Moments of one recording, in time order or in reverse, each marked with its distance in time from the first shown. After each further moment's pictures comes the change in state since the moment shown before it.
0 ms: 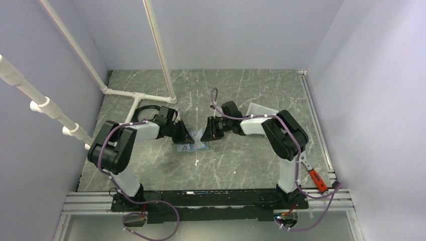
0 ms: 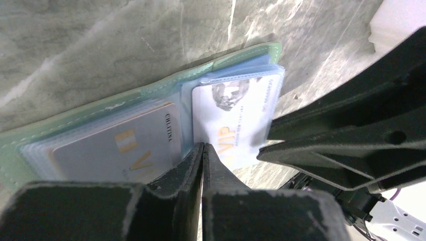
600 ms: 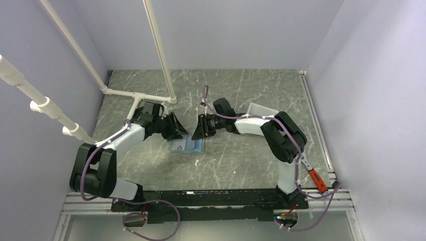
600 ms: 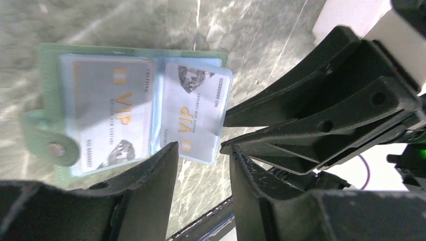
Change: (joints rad) left arm 0.077 -0.269 -0.006 -0.188 -0.001 0.015; right arm 0.079 -0.023 0.082 -0.031 -0.006 -0.008
